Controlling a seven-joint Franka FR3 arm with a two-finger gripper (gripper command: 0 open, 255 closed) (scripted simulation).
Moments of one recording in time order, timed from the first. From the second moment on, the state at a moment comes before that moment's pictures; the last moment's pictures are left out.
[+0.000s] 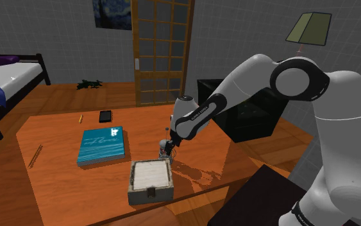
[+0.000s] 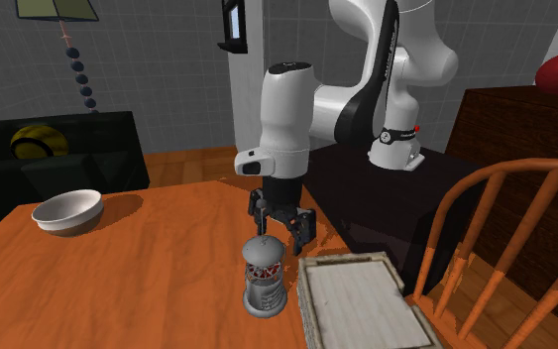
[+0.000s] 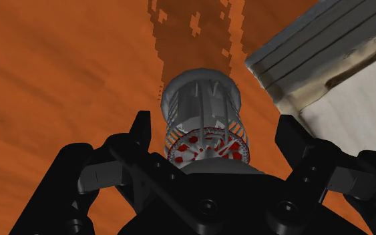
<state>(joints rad) 0.14 0.55 0.08 -2.00 -0.03 2.66 -0.06</state>
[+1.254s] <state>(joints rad) 0.13 0.48 0.08 -2.01 -0.02 2.59 -0.06</state>
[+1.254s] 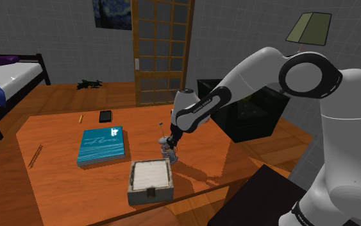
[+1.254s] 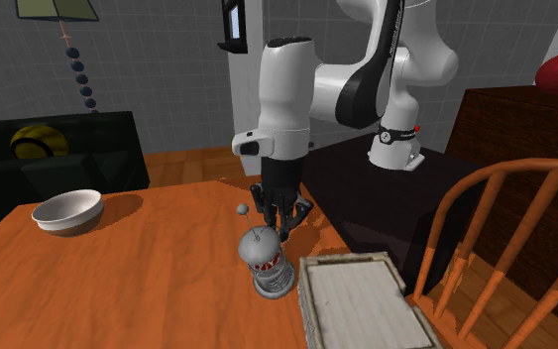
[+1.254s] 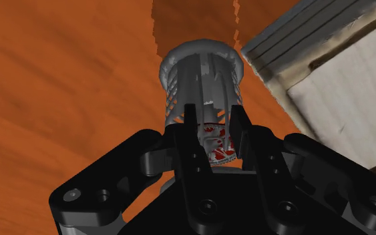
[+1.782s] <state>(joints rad) 0.13 0.40 0.09 -2.01 -0.01 2.51 -0.06</state>
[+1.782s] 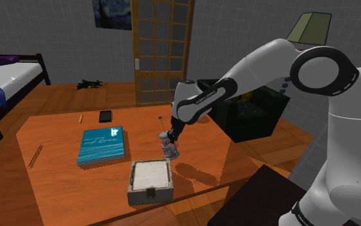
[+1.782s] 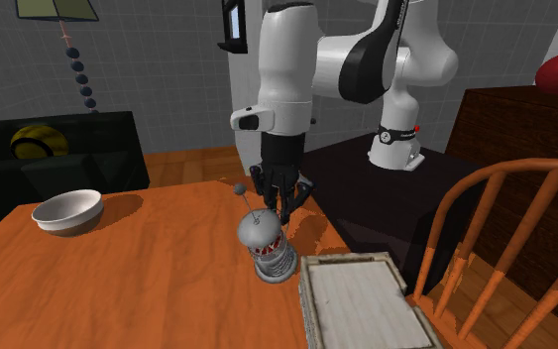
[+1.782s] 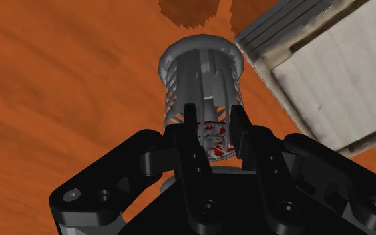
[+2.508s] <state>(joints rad) 0.13 0.30 0.09 -1.98 0.00 2.39 -0.07</state>
